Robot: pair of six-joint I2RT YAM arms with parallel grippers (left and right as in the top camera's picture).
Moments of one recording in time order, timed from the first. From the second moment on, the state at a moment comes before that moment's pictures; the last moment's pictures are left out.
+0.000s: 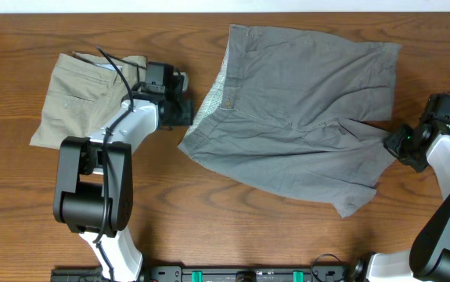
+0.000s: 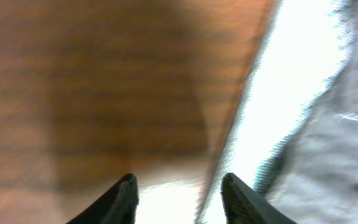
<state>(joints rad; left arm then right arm) -0.16 1.94 1.19 -0.39 0.23 -0.13 -0.38 1.62 0.97 -0.62 0.01 0.41</state>
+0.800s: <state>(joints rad) -0.25 2.09 1.23 0.04 0.47 -0.11 -0.38 1.62 0.97 -0.64 -0.03 0.41</state>
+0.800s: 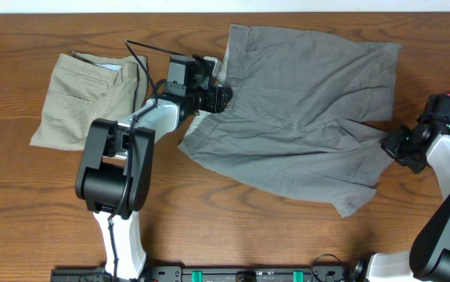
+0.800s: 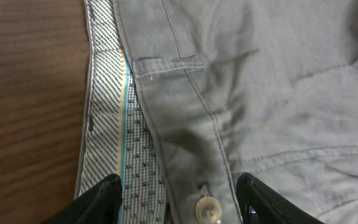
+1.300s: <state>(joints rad) -0.29 2.09 1.23 0.11 0.46 -0.11 -0.38 1.62 0.97 -0.65 -0.04 0.41</state>
